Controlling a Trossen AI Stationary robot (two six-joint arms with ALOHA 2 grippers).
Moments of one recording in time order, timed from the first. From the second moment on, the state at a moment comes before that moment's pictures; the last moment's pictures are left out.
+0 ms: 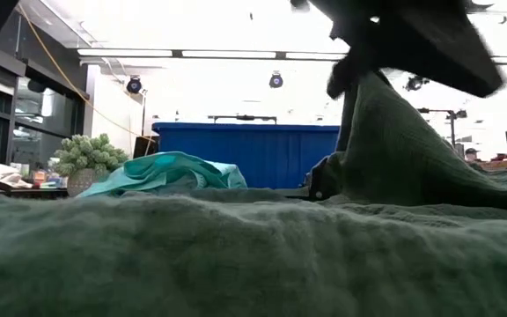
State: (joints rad) left arm -0.35 2.30 1.95 -0.46 -0.09 -0.32; right arm -0.28 0.97 0.95 -0.62 0.16 1.02
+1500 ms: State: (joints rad) left arm -0.62 1.44 1.04 -0.93 -0.77 -1.35; right arm -0.10 1.75 0.95 0.46 0.18 1.34
